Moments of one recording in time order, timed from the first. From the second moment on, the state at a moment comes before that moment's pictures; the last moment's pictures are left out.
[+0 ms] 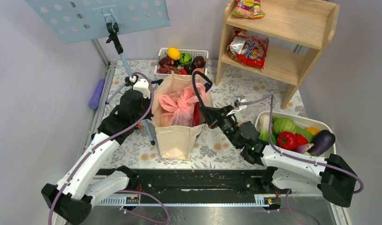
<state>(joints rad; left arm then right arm) -0.47 0.96 0.99 -0.55 -0.25 -0.17 0.98 1.05 0.55 0.67 0.31 0.51</state>
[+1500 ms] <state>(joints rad) -0.55 0.83 0.87 -0.45 -0.19 -0.21 0.99 1.14 1.35 -0.58 0.46 0.51</state>
